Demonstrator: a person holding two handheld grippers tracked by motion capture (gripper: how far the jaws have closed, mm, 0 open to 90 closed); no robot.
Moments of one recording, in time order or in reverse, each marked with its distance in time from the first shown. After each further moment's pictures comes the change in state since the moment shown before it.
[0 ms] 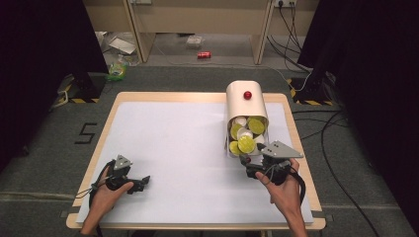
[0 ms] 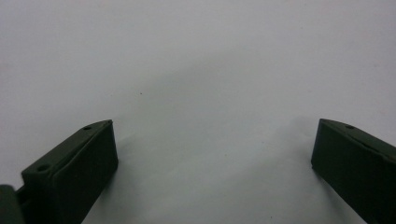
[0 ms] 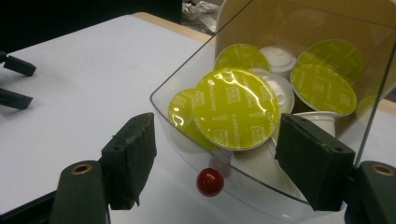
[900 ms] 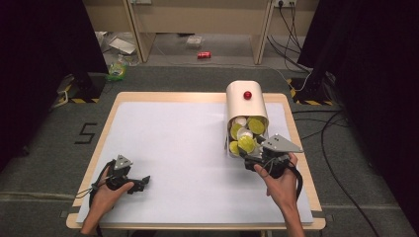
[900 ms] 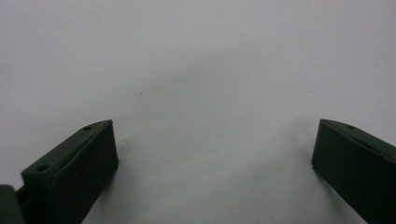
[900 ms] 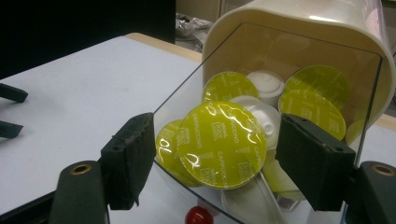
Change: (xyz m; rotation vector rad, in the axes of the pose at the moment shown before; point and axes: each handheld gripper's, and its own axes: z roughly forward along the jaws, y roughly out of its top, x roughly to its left) left arm 0.000 0.000 0.000 0.002 0.004 0.000; right arm -0.005 0.011 0.009 -0.058 -0.019 0.031
